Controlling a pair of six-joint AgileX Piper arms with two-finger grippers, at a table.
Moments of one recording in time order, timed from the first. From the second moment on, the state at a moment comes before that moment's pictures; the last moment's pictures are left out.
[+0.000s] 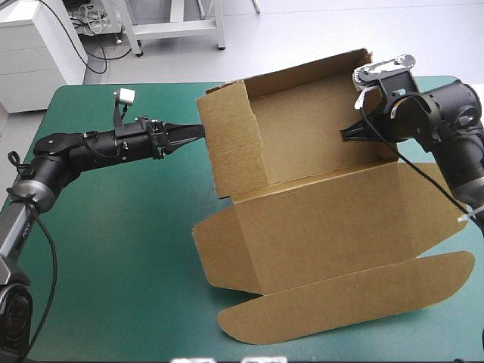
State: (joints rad) left arm 0.01 1.55 -1.20 -1.58 1.19 1.04; right arm 0.30 1.45 -1.68 -0.21 1.14 0.01
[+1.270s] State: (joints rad) left arm -0.33 1.54 -1.50 -0.17 0.94 -0.05; right arm 0.50 1.66 -1.68 -0.17 1.06 0.22
